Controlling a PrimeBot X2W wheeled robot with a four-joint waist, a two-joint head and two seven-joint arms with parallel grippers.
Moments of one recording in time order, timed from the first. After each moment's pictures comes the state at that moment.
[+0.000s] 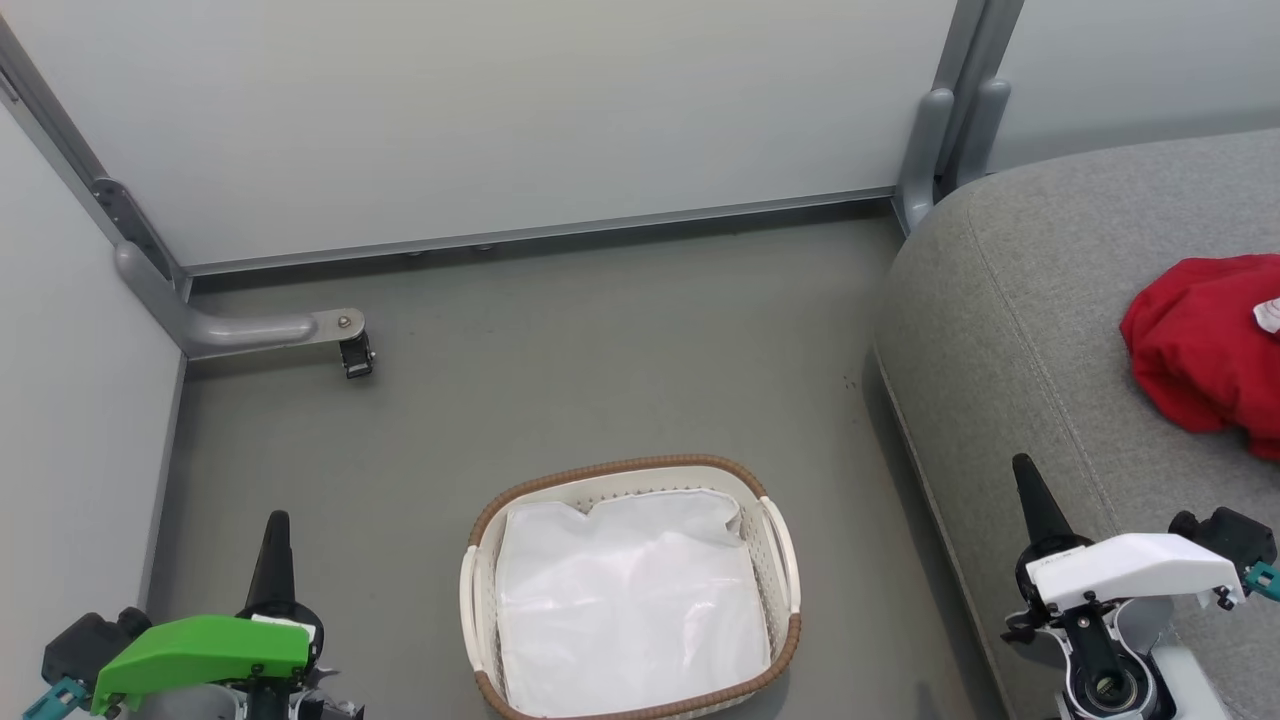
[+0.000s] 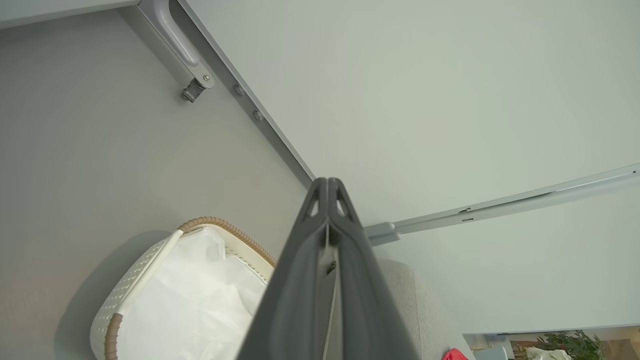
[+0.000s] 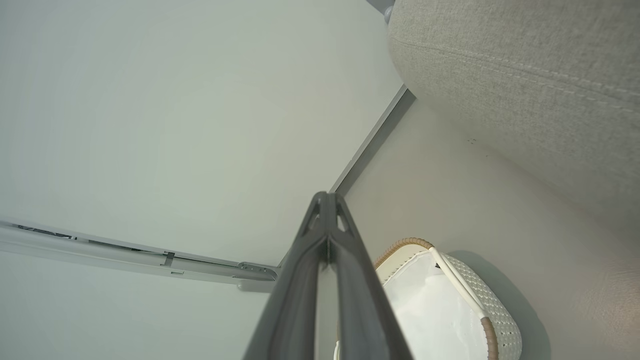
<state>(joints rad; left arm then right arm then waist) -0.07 0.06 0.07 0.32 -1.16 -0.13 -0.01 -0.15 -0.04 -0.04 0.32 1.11 0.13 -0.01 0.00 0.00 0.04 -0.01</state>
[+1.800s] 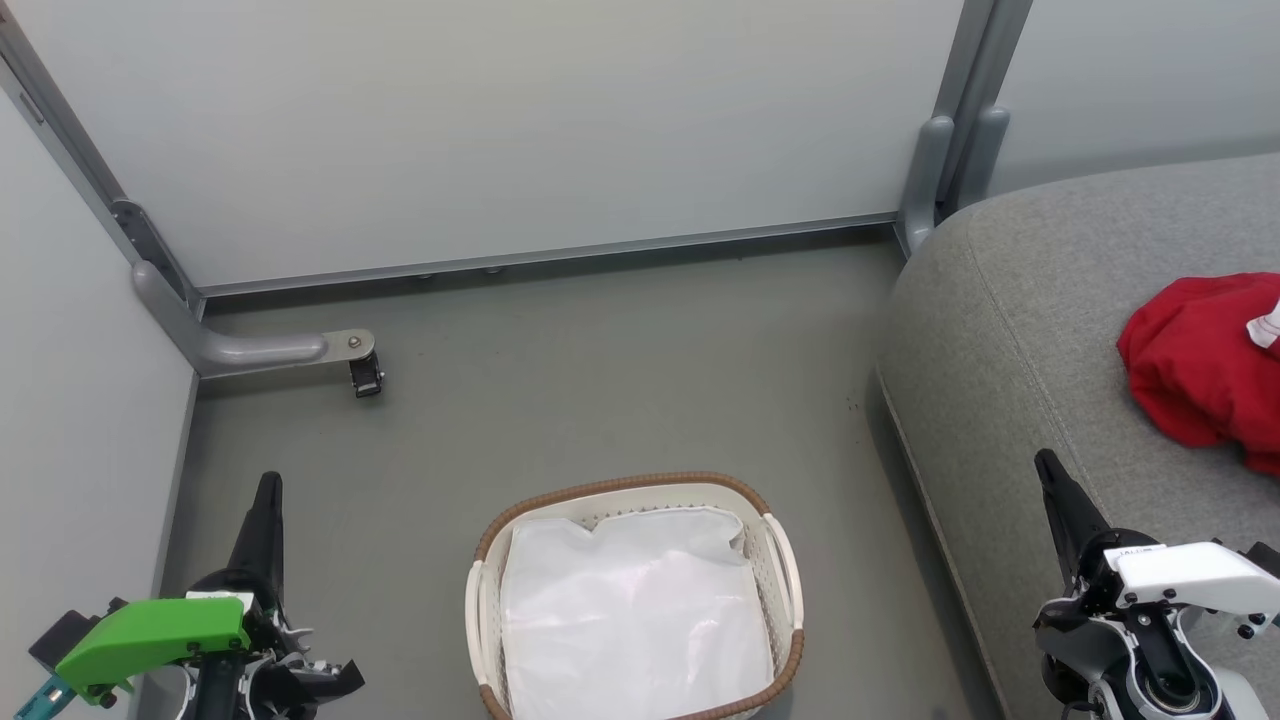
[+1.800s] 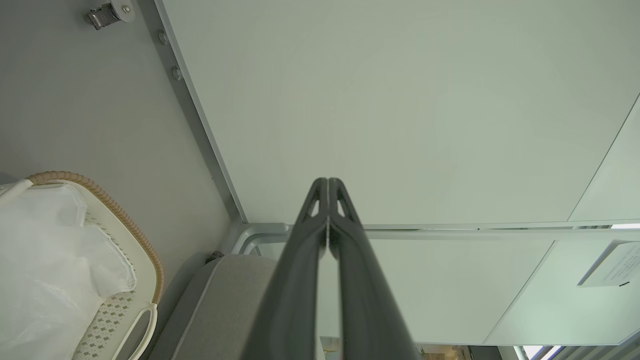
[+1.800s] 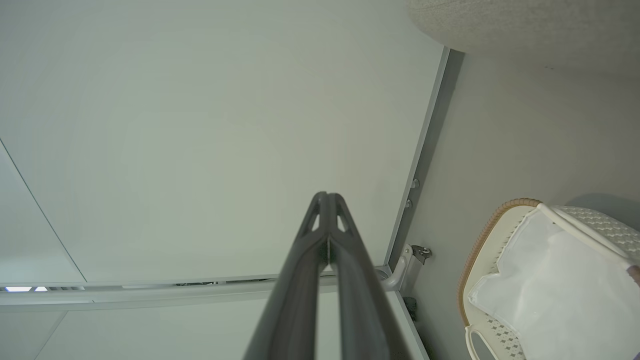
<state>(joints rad) -0.10 0.05 0.11 0.25 -1.57 -0.13 0.10 -0.12 -0.05 -0.11 0.25 1.57 0.13 0.11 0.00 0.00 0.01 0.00</state>
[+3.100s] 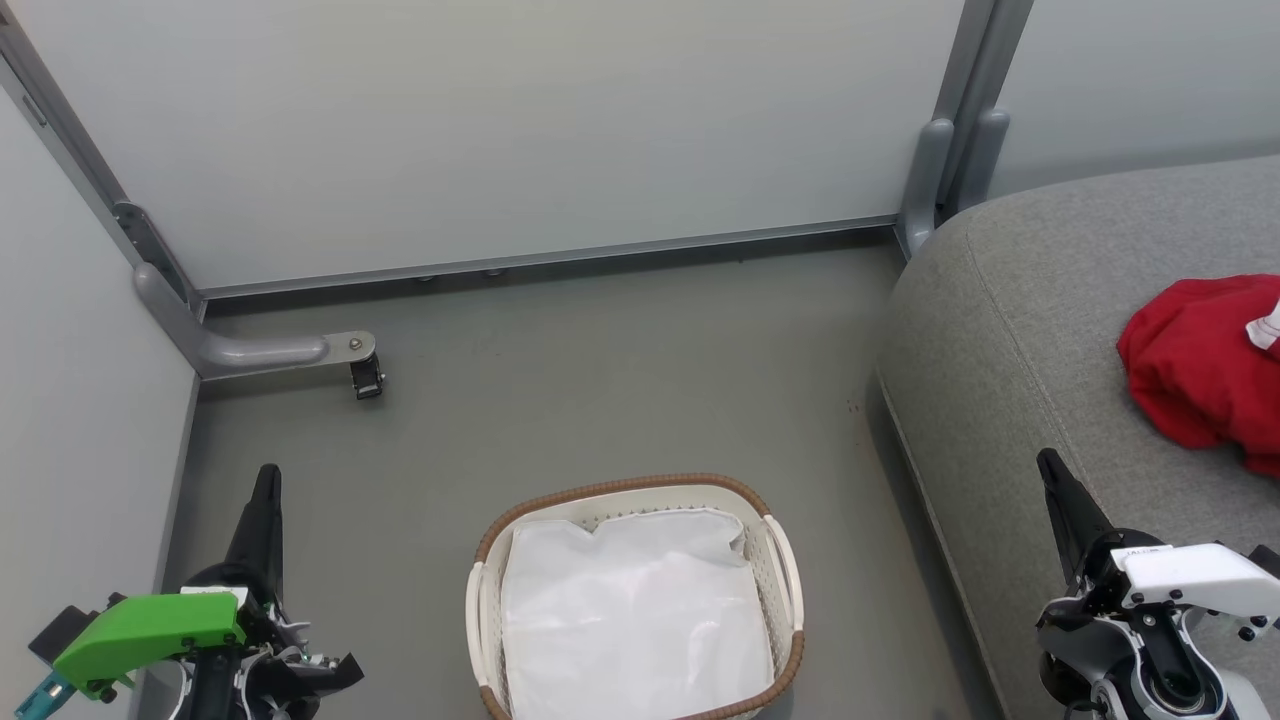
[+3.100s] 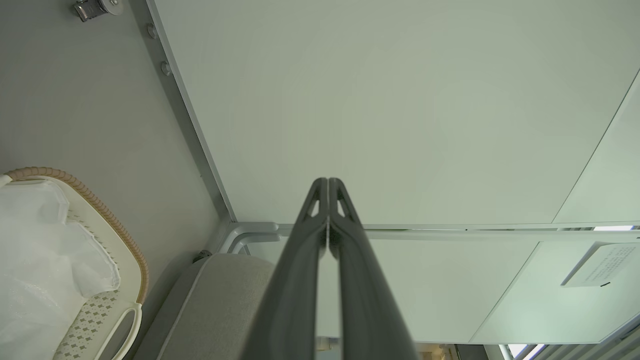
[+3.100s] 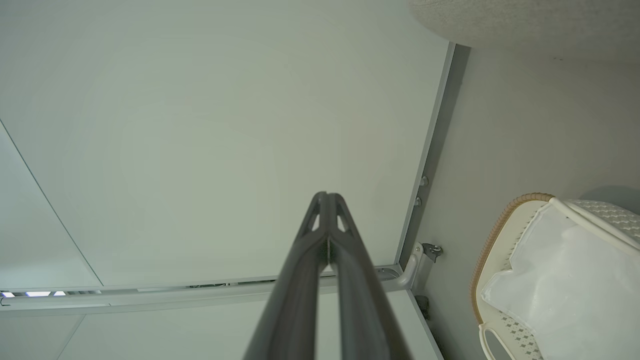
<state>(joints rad) -0.10 0.05 0.11 0.24 -1.61 -0.13 0.11 -0.11 -0.05 -0.11 0.24 1.61 0.13 0.11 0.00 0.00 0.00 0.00</state>
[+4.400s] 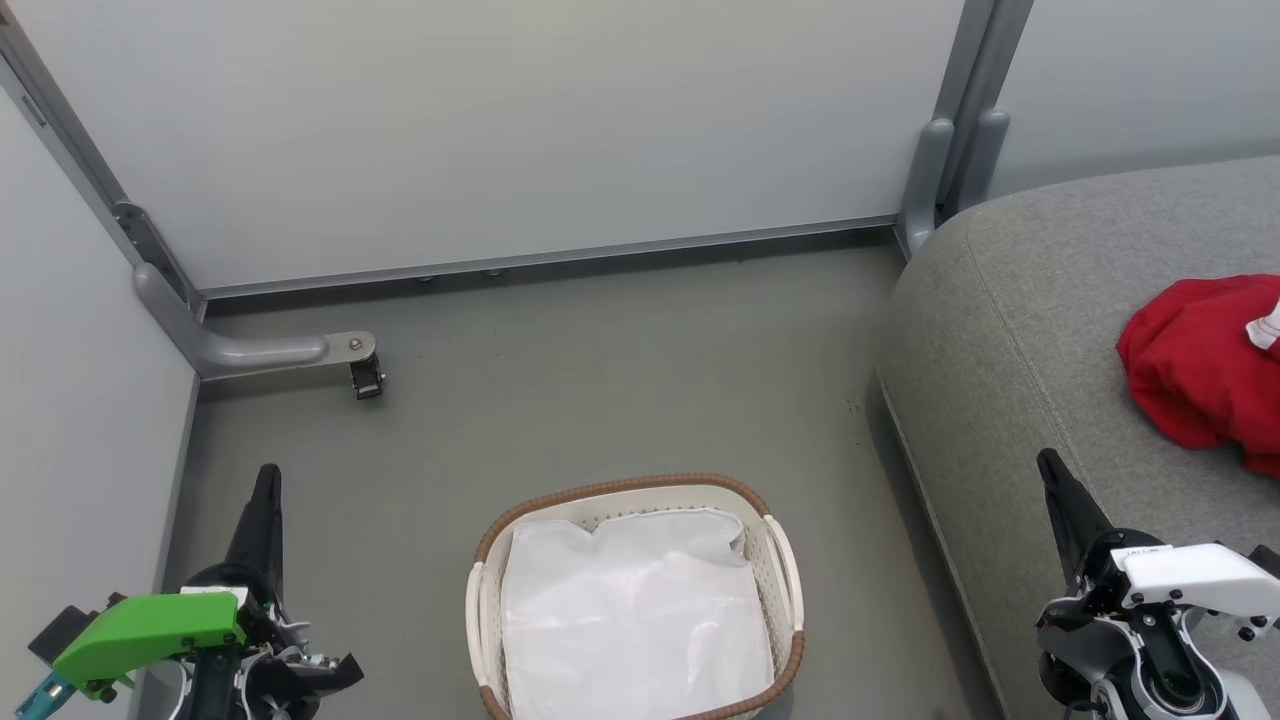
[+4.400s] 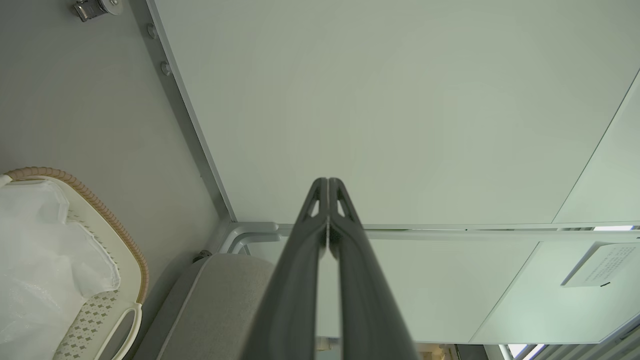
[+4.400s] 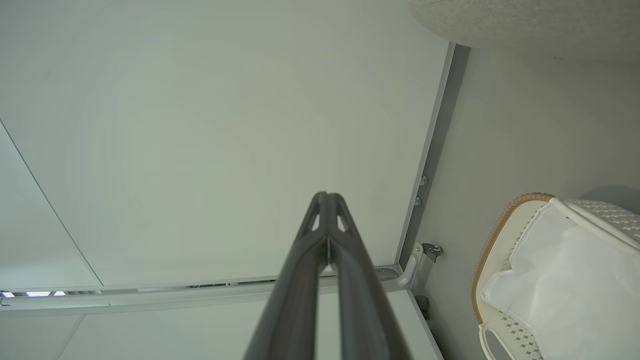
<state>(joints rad) -0.10 0.05 0.11 0.24 -1.61 -0.13 0.11 -0.11 -0.05 -0.11 0.24 1.61 0.13 0.11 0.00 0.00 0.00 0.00</state>
